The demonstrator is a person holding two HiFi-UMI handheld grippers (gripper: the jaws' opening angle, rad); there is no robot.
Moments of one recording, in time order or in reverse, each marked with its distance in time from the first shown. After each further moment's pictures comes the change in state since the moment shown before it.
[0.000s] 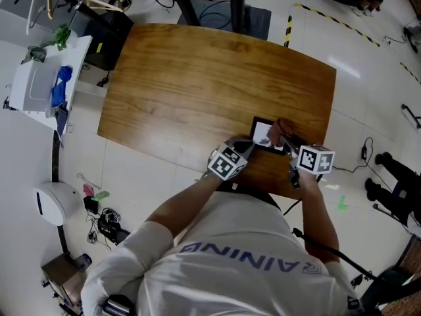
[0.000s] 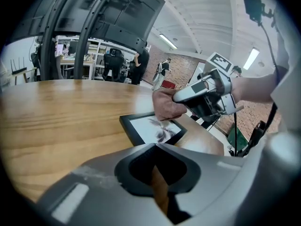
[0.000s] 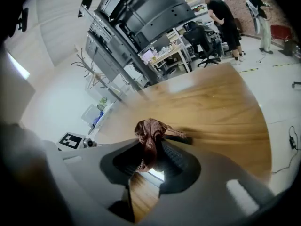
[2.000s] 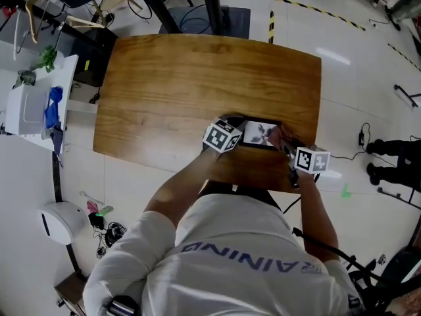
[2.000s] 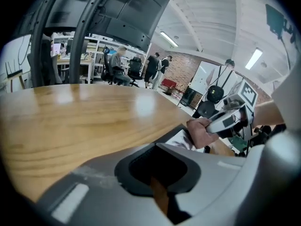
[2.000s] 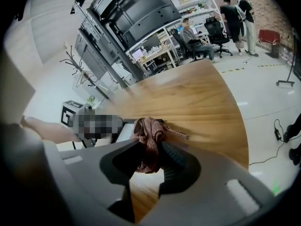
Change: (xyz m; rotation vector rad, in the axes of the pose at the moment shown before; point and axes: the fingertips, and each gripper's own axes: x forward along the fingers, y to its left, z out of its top) left arm 0.025 0.059 0.059 -0.001 0.019 -0.001; right arm -0.021 -0.048 -0.037 0.046 -0.001 -0.149
